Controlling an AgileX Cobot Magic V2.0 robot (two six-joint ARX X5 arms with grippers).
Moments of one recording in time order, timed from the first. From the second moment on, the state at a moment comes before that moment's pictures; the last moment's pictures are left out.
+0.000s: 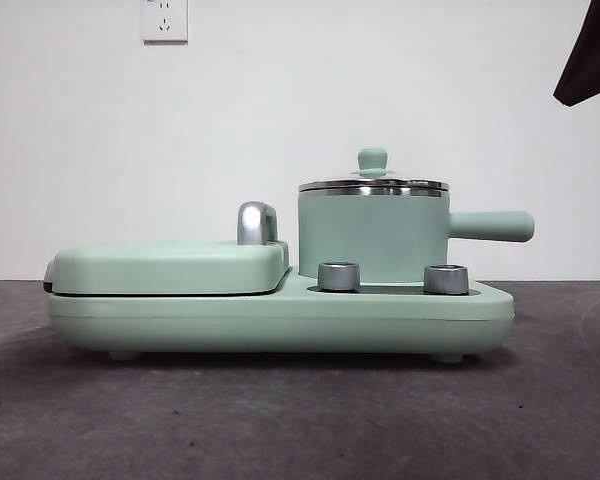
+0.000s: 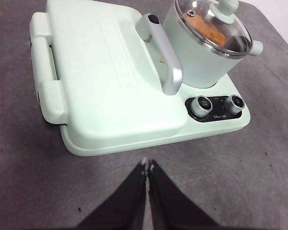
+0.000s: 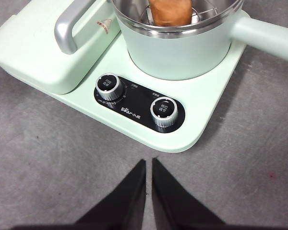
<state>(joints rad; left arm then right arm) -0.38 0.57 0.68 -0.61 0.20 -0.33 0.42 0.81 0.81 -0.67 -0.19 0.09</state>
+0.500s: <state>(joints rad) -0.23 0.32 0.35 -0.34 0.10 -0.26 0.42 0.81 0.81 -0.67 -0.19 0.09</state>
